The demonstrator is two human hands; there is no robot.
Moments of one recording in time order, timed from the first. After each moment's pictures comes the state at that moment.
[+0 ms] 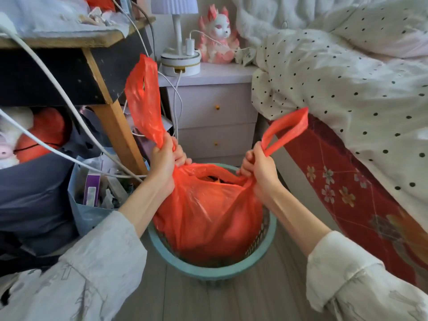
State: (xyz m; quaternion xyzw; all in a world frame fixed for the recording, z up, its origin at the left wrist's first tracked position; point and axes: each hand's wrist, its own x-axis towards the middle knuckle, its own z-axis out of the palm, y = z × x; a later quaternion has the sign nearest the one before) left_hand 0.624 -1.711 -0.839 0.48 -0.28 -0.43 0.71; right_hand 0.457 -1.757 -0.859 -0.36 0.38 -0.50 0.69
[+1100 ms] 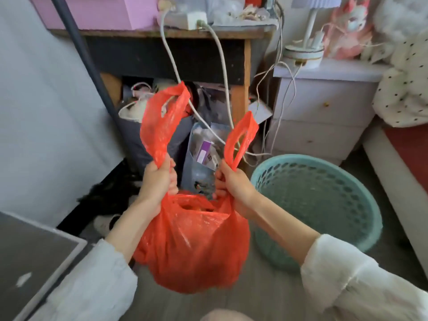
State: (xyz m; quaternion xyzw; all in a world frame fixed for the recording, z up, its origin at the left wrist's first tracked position) left_hand 0.744 -1.470 -0.844 0.65 -0.15 -0.24 0.70; right_hand 0.631 -1.567 -0.851 -0.50 0.29 -0.17 0.80
